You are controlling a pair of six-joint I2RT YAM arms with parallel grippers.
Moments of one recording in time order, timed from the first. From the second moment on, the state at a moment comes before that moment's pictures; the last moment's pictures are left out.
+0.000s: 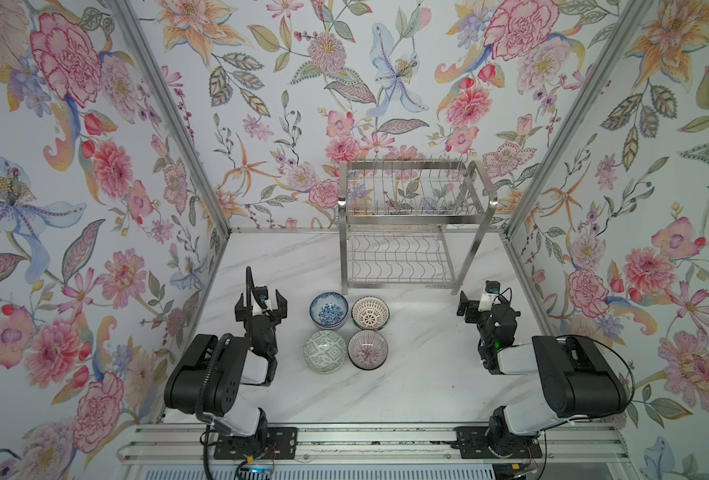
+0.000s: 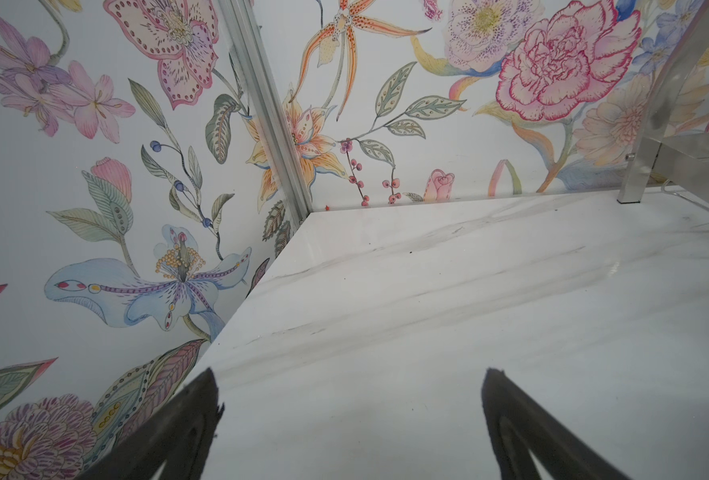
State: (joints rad) left arm -0.10 1.58 0.20 1.31 -0.39 0.17; right arm 0.03 1.54 0.29 1.01 0.11 -0.02
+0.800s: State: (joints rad) left arm -0.13 0.99 0.59 0.50 -0.48 0.07; right arm 0.30 1.03 0.69 0.29 0.30 -0.04
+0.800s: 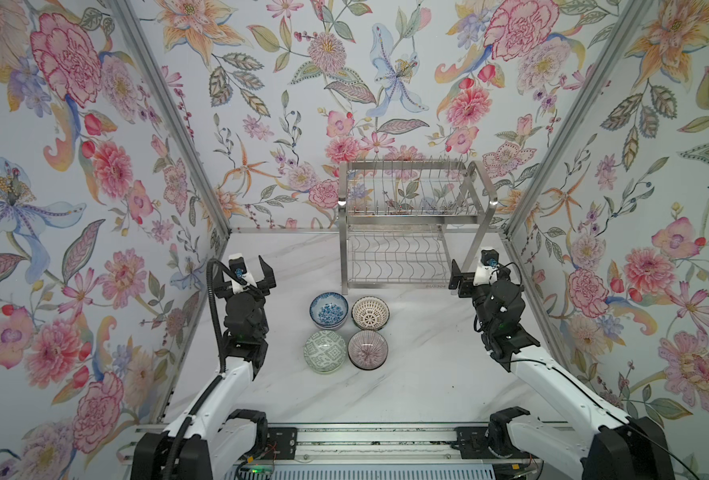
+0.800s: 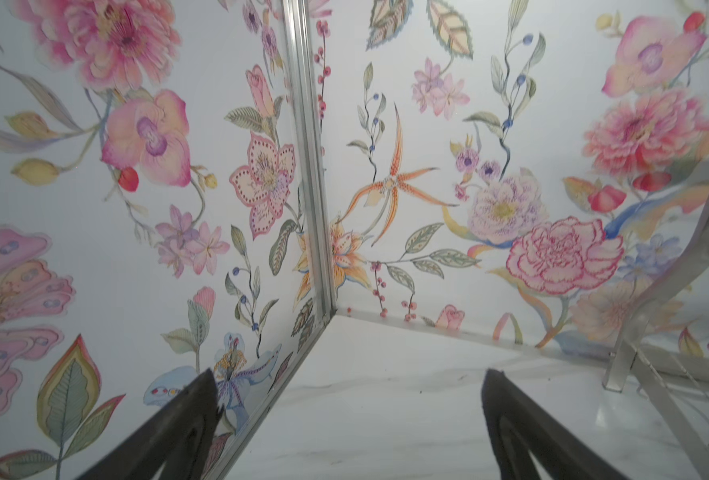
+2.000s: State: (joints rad) left arm -0.31 1.44 0.86 -0.31 -0.02 -0.13; right arm 0.36 1.18 1.10 -0.43 0.26 0.11
